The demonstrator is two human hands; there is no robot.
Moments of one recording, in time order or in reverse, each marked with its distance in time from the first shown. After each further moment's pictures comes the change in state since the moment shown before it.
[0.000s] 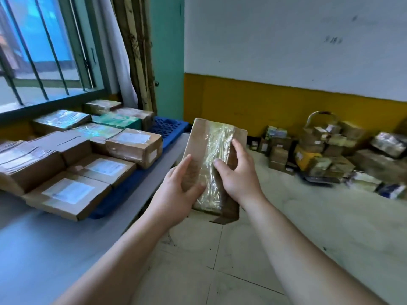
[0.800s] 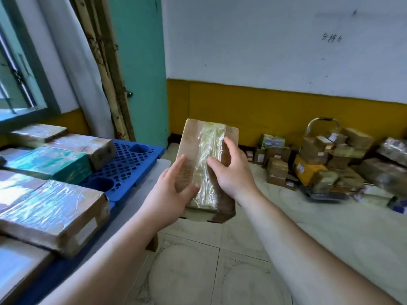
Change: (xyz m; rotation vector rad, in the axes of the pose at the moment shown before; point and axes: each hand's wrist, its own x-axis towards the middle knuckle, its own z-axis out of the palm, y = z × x) left_hand 0.318 -0.003 0.102 -0.004 -0.055 0.010; right_hand 0.327 0.081 0.005 -0.008 -0.020 0.006
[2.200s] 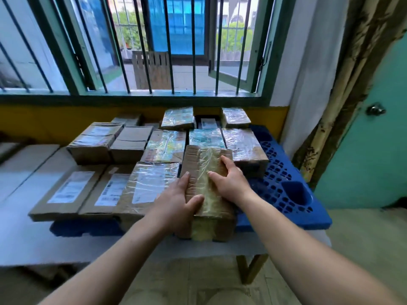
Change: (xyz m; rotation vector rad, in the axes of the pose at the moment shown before) left_hand 0.139 -0.113 -0.073 0.460 0.731 -0.989; right_hand 0.225 -0.037 0.335 0.002 -1.330 -0.426
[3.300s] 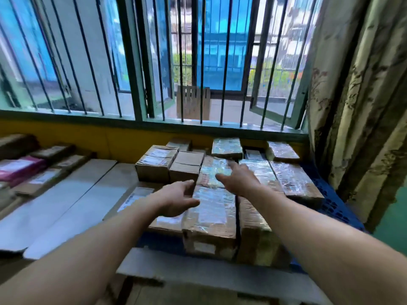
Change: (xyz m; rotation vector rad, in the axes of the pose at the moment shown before) left_hand 0.005 -0.109 -0.131 0.102 -0.082 -0.099; right_hand 0.027 -0.128 0.086 -0.498 -0.010 -0.157
